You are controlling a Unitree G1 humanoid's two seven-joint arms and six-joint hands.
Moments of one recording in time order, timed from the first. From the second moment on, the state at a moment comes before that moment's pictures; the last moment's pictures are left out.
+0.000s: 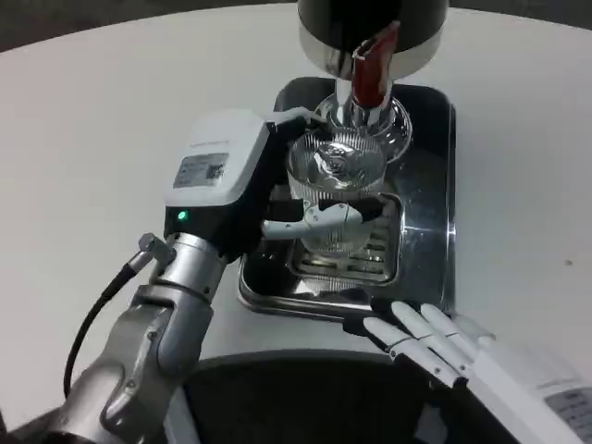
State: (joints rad) left arm -0.66 0.34 -0.26 0.36 0.74 -0.17 0.29; right arm 0.49 -0.20 -0.01 -1.03 -0.76 -0.15 0.57
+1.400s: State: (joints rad) left arm -0.69 0.35 -0.29 0.36 0.67 -0.23 0.22; right arm 0.46 -0.25 0.02 -1.03 -0.76 -0.08 0.57
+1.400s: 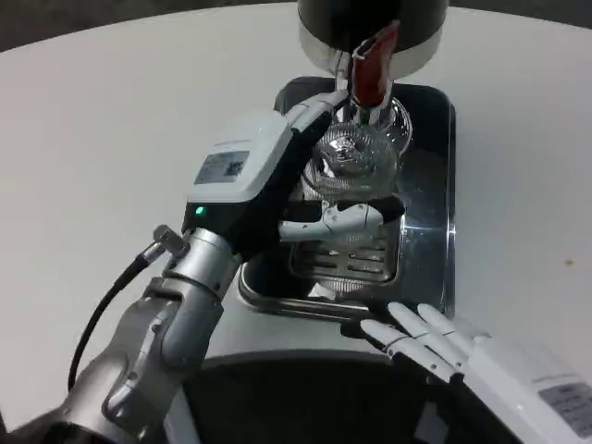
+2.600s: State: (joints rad) left arm -0.45 0.47 0.11 -0.25 0.21 -0.23 -0.05; right arm 0.42 -0.24 0.05 -1.03 -0.76 -0.05 0.55
